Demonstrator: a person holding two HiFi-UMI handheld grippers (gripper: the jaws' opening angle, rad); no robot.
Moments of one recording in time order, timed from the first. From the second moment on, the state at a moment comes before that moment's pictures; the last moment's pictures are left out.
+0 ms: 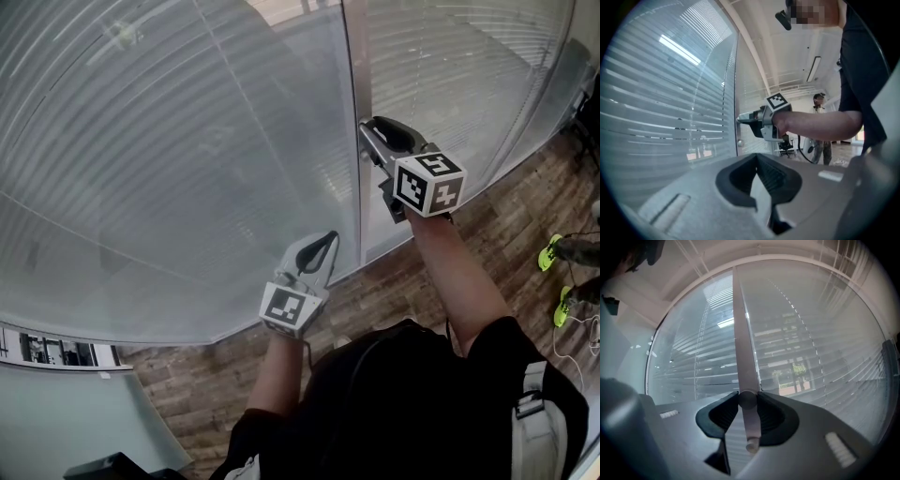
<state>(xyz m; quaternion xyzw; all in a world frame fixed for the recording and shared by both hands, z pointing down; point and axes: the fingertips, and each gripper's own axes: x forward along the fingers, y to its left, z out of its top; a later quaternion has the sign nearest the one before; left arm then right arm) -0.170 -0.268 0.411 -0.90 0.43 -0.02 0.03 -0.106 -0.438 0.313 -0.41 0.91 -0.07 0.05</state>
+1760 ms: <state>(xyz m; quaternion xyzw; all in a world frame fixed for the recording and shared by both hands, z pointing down) -0.177 -0.261 0.419 -0.90 0.44 -0.02 0.04 -0.125 -0.423 0.318 -0.35 0.76 0.44 -0.31</state>
